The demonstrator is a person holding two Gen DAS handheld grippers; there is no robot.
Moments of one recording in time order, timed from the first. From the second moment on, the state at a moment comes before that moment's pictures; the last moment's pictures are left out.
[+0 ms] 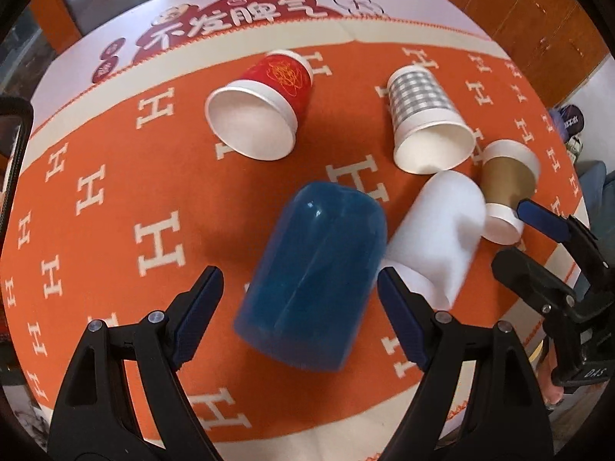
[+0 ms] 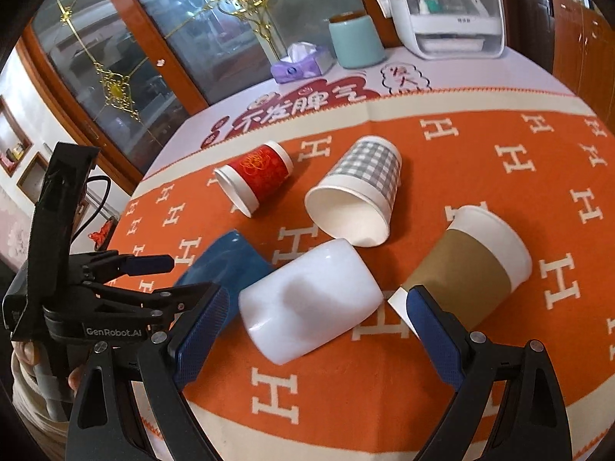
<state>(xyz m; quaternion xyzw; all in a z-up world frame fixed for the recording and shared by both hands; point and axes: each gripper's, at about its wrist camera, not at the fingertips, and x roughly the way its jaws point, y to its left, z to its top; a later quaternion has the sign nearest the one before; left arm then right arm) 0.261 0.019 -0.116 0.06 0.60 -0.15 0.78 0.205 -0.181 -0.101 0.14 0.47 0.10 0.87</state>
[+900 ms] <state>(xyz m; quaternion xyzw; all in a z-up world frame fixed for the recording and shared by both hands) 0.197 0.016 -0.085 -0.01 0.59 -0.14 0.80 0.138 -0.199 -0.064 0.15 0.42 0.09 0.89</state>
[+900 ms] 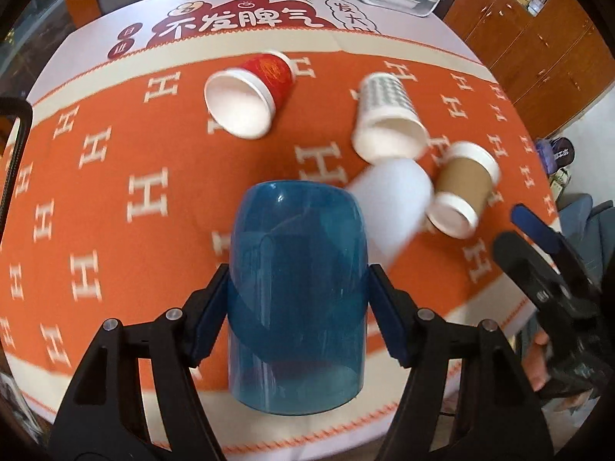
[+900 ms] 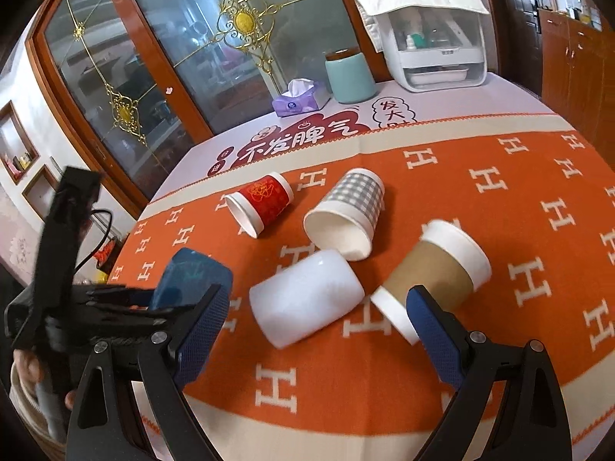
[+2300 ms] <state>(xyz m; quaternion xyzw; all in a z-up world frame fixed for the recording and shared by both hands) 0.082 -0.026 -0.113 -0.09 0.55 -0.07 0.83 0.030 -0.262 -0.141 0.25 0.45 0.06 0.85</state>
